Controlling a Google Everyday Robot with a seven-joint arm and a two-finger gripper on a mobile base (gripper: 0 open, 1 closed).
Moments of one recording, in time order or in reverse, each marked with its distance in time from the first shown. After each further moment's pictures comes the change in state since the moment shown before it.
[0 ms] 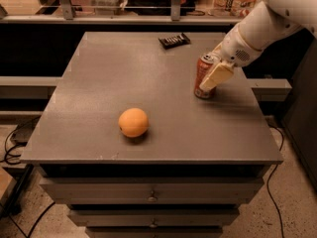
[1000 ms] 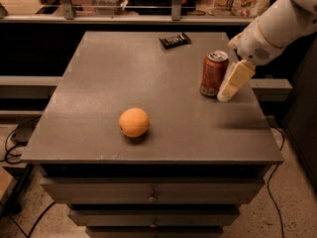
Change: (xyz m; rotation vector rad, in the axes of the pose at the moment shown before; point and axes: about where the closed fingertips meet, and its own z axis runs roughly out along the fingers) arm 0.023 0.006 -0.044 0.099 0.053 -0.004
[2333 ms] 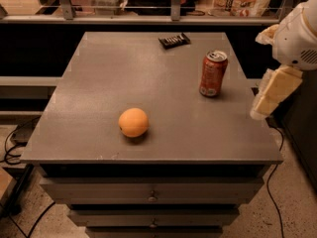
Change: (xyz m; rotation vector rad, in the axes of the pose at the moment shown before) arm 0.012 0.077 -0.096 0.060 0.129 -0.085
